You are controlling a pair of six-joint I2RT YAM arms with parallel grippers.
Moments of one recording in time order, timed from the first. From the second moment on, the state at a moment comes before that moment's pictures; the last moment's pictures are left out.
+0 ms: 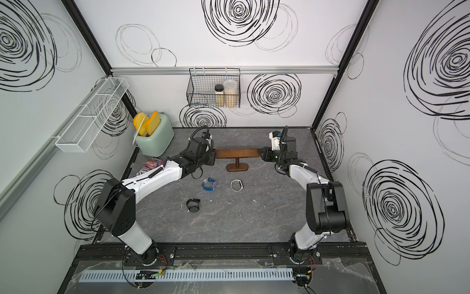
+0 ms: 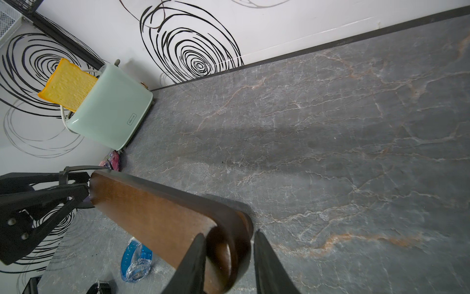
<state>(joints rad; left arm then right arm) -0.54 1.68 1.21 -0.21 -0.17 -0.28 0.12 1.60 0.97 0.07 -0.54 0.32</state>
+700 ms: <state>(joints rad) -0.59 1.73 1.26 -0.21 -0.21 -0.29 0.12 1.60 0.97 0.07 -0.54 0.32</state>
